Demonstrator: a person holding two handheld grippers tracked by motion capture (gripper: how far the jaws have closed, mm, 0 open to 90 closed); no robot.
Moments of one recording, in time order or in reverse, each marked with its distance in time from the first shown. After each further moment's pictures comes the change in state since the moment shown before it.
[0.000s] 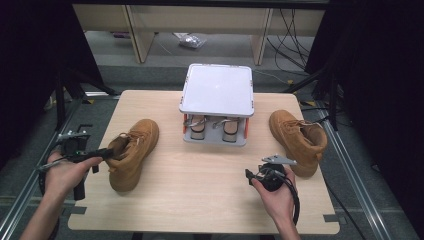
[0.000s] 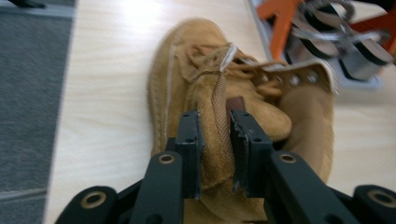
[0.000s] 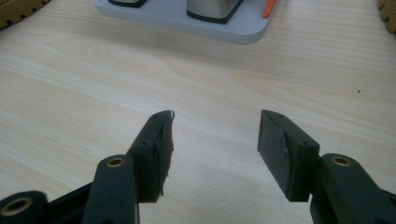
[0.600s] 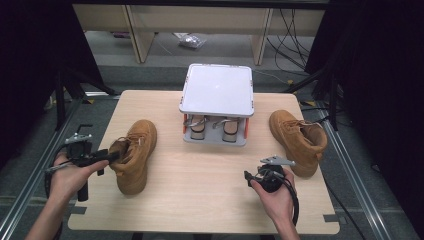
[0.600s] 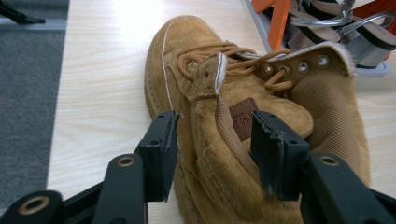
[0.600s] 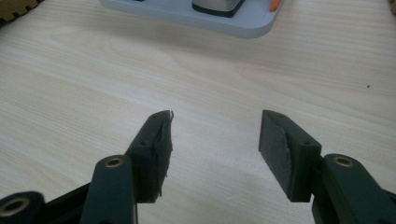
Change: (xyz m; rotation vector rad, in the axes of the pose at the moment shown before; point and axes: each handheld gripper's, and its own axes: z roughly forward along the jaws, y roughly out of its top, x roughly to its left) left arm 0.003 -0.006 0.016 -0.027 0.030 0.074; right arm 0.004 -0.002 0.000 0.008 0.030 -0.006
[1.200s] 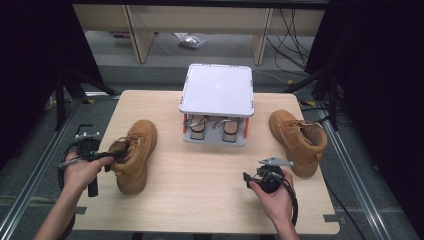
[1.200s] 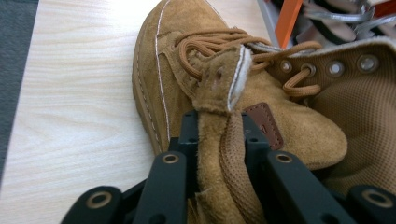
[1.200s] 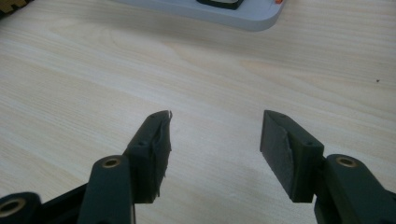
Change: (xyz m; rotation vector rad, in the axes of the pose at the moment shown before) left arm 0.005 -0.002 0.027 0.020 -0.041 -0.123; right arm 0.001 -0.003 0.004 0.017 -0.012 -0.008
